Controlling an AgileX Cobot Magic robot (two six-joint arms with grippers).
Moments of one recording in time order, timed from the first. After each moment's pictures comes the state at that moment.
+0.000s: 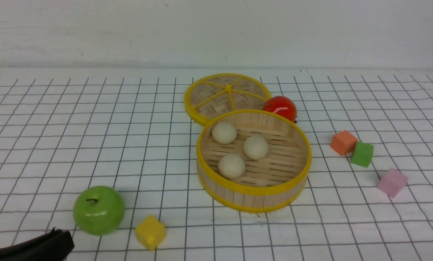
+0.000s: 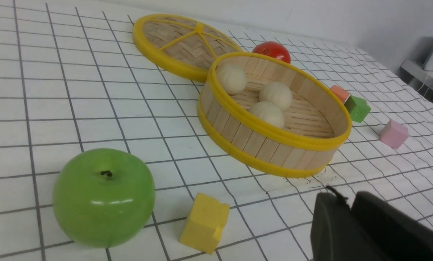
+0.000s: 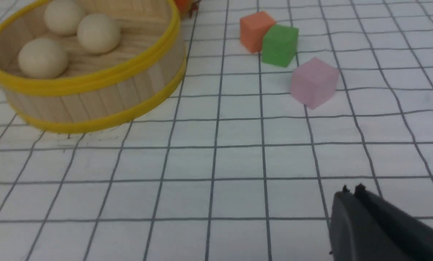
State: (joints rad) right arm 0.03 0.03 -0.05 0.14 0.45 -0.04; left arm -0.48 0.36 -0.17 -0.37 0.07 0.03
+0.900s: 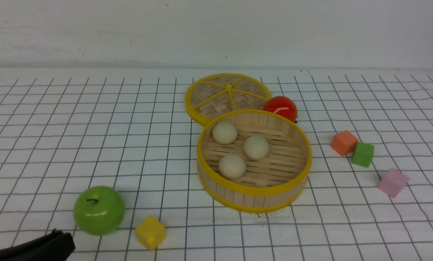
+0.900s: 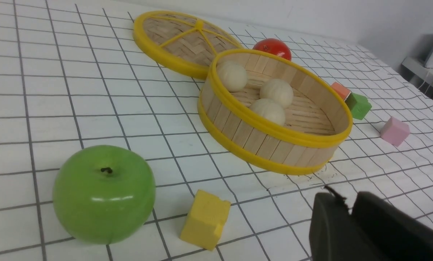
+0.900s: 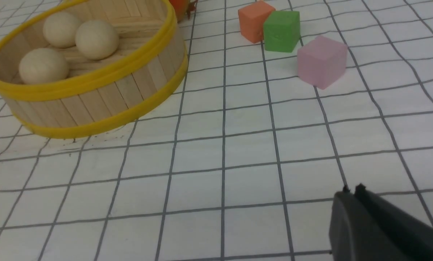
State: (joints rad) right arm 0.01 -0.01 0.01 0.22 0.43 -0.04; left arm -0.48 0.36 -0.17 -0.37 0.08 0.03
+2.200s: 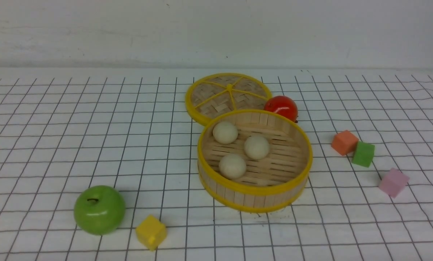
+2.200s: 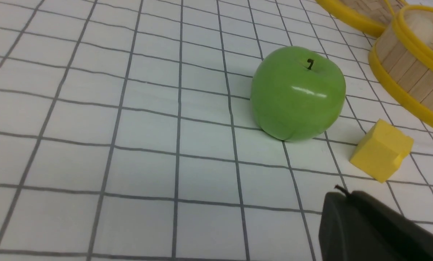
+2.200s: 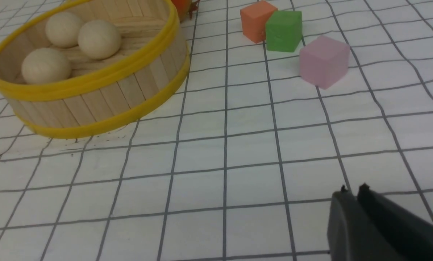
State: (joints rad) right arm 0.01 -0.01 0.01 0.23 0.43 -0.04; left arm -0.08 -0.01 0.03 -0.17 0.39 -0.13
